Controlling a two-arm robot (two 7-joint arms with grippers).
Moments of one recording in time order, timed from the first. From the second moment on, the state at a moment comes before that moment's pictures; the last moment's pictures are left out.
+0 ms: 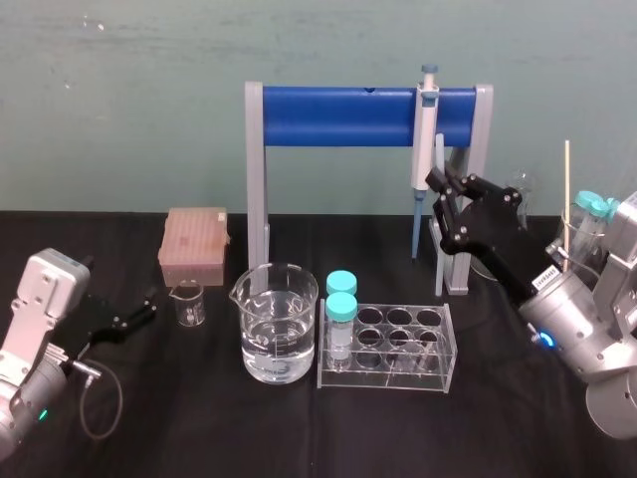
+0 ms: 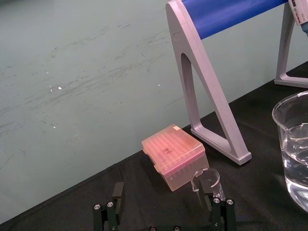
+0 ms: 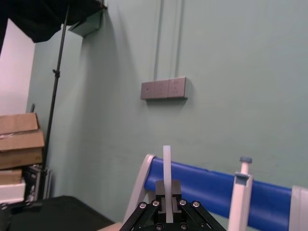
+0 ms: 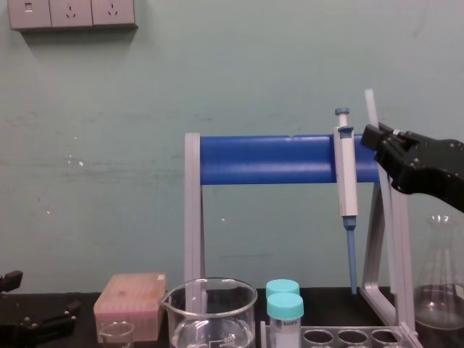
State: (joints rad) left arm -0.20 0.60 0.45 -1.41 -0.25 -0.12 0.03; right arm 0.31 0.32 -0.26 -1.32 0.45 -0.46 0.54
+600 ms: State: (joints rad) left arm -0.20 0.60 0.45 -1.41 -0.25 -0.12 0.03; right arm 0.29 0.34 -0.26 -1.32 0.46 -0.40 0.60
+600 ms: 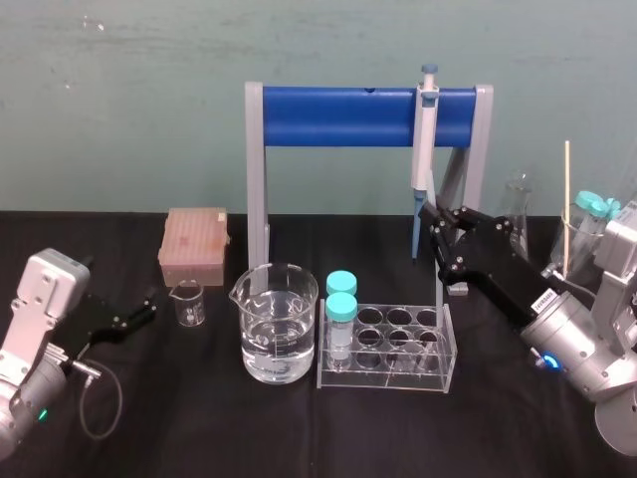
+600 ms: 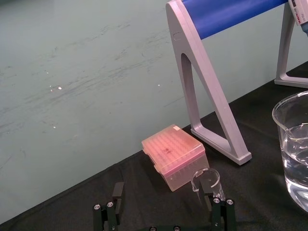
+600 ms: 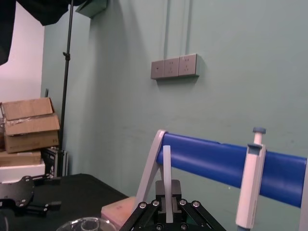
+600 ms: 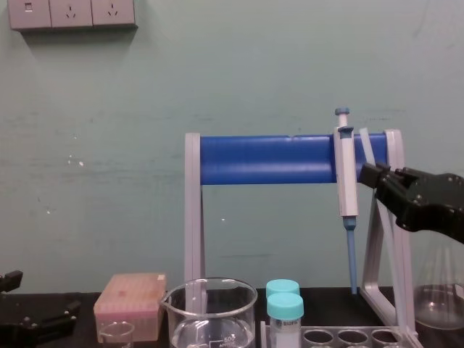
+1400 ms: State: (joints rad) left arm -0.20 0.60 0.45 -1.41 -0.25 -0.12 0.03; right arm 0.34 0.33 -0.31 -1.17 0.48 -0.41 0.69
